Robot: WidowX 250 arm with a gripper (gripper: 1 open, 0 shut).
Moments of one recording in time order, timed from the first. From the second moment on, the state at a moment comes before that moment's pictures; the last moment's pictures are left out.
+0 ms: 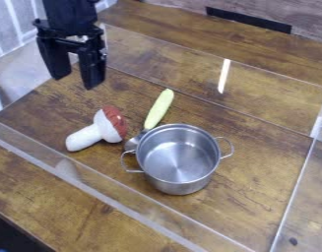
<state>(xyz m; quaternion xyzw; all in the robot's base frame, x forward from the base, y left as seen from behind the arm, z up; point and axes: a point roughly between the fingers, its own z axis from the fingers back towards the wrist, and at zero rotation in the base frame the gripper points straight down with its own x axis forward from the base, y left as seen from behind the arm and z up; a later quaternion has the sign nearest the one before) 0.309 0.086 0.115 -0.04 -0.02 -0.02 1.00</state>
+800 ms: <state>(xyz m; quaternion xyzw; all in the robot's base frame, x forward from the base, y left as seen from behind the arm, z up) 0.331 0.088 0.083 -0.05 0.00 -0.04 1.00</state>
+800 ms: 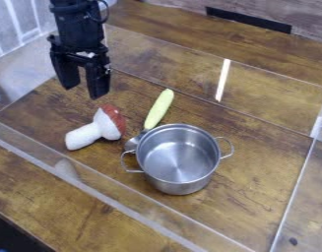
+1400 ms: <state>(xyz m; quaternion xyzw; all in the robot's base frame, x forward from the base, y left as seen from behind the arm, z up) 0.327 0.103 0.052 -0.06 0.02 -0.07 1.00</state>
